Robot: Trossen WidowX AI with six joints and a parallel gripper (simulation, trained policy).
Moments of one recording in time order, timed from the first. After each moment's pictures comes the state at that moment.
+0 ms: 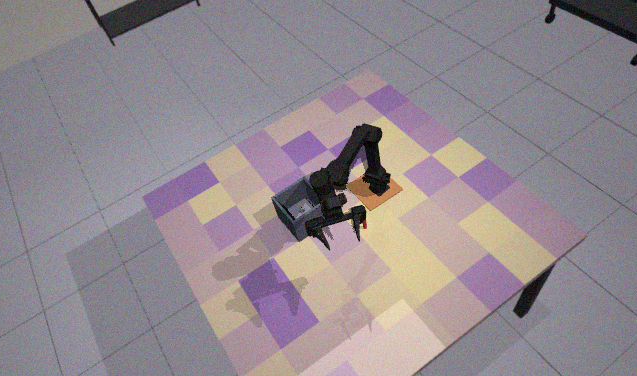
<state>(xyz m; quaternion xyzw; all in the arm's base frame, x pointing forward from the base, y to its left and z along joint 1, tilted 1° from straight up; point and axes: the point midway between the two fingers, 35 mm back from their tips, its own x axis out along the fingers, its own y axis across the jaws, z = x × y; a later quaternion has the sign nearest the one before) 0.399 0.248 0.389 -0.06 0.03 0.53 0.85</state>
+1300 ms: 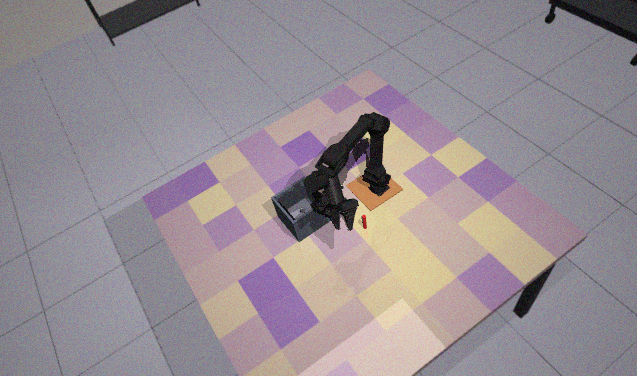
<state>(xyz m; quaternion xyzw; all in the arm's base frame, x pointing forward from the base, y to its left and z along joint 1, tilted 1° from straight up) 0.315 0.139 0.255 0.28 0.52 0.23 0.78</state>
